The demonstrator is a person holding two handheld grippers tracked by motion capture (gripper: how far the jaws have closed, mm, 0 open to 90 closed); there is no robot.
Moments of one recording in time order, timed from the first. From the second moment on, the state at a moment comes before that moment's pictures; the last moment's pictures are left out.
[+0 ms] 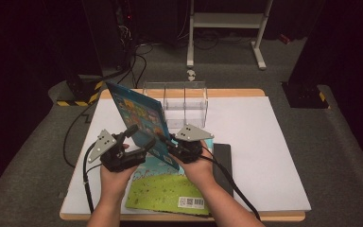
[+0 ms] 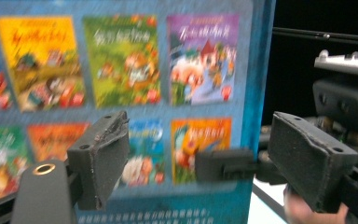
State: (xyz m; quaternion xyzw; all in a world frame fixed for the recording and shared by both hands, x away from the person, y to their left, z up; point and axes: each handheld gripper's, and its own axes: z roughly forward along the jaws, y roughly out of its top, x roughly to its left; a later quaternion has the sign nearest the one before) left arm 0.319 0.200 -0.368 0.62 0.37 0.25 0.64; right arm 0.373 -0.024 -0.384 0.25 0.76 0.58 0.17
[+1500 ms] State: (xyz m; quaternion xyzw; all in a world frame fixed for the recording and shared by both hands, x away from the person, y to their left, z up) left arm 0.308 0.177 -0.358 0.62 0.42 0.30 0.59; right arm 0.347 -0.024 -0.402 0.20 0.80 0.55 0.12
